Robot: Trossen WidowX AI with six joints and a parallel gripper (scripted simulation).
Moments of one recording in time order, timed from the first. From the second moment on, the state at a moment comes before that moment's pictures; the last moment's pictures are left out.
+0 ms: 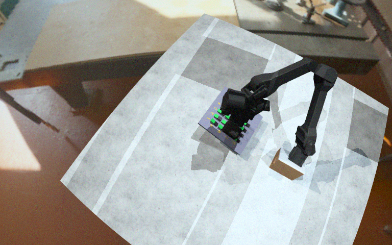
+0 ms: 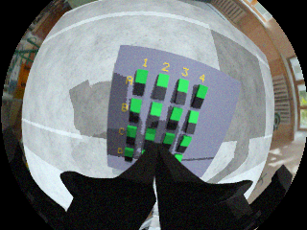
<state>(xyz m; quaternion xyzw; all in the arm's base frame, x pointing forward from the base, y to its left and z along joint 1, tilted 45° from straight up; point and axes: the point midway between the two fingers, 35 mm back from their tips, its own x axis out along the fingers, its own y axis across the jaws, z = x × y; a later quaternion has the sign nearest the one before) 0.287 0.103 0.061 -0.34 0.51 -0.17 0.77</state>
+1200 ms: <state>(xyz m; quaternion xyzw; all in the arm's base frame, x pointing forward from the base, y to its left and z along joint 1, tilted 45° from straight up) 0.309 0.067 0.020 -0.34 0.50 -0.17 0.78</state>
